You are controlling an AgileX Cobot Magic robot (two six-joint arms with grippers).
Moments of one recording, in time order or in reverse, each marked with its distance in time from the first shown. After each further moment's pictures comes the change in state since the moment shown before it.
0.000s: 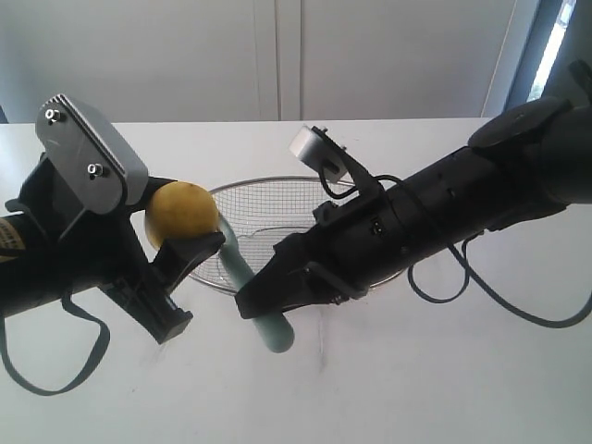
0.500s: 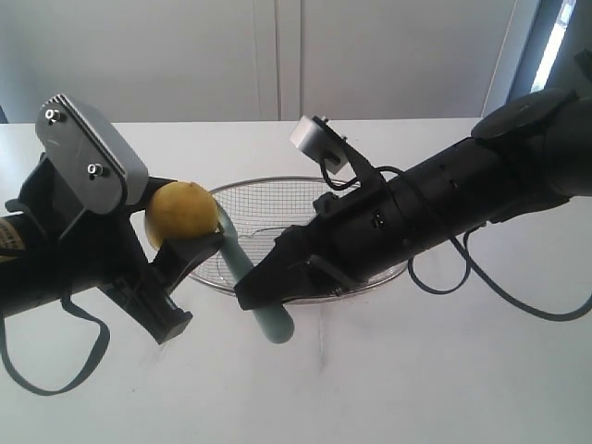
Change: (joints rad) left arm 0.000 0.000 0.000 0.000 0.002 0.000; right arm 0.000 -0.009 -0.017 -0.005 0.005 -0.009
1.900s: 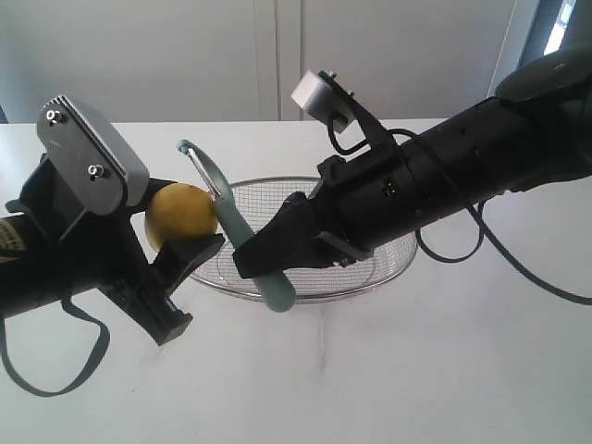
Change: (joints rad) left arm 0.000 0.000 0.000 0.000 0.004 0.000; right arm 0.000 -0.086 -0.040 -0.040 -0.012 -0.003
